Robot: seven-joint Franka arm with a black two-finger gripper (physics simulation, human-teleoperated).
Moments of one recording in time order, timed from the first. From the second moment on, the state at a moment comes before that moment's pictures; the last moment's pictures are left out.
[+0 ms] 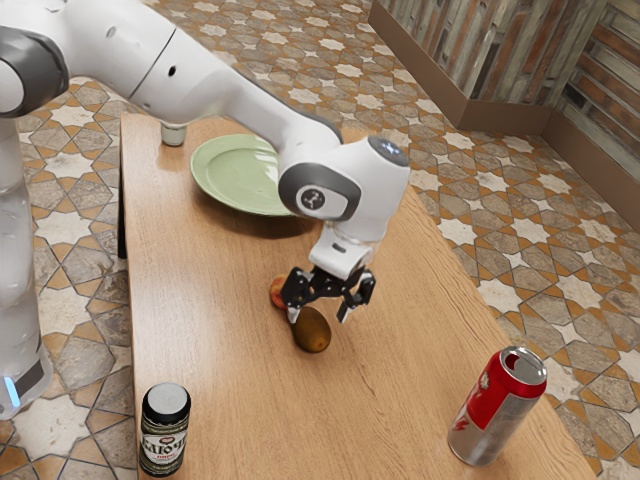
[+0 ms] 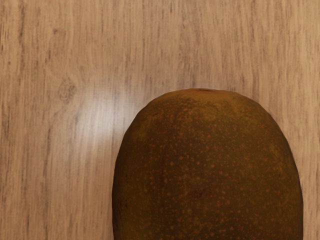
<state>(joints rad) 0.09 -0.03 -0.37 -2.09 -0.07 1.97 1.27</state>
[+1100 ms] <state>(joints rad) 0.06 -0.03 -0.38 -2.00 -0.08 1.94 1.23</state>
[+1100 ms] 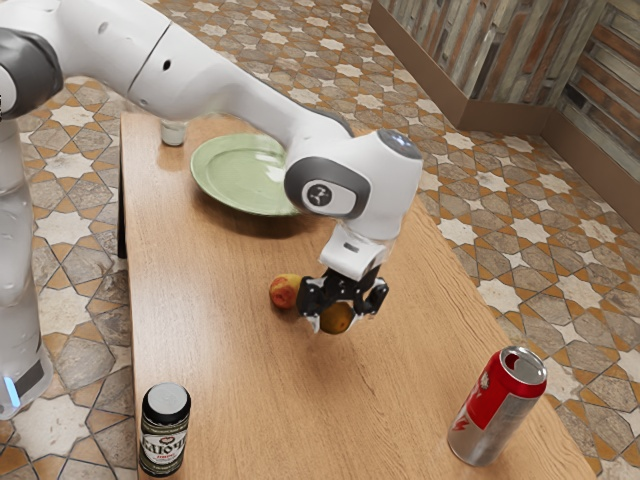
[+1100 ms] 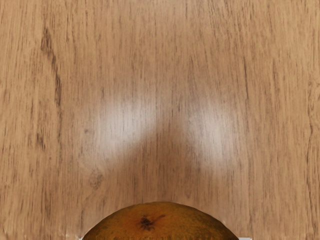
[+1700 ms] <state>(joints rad) 0.27 -0.02 -0.34 -1.68 -0.06 1.78 0.93</state>
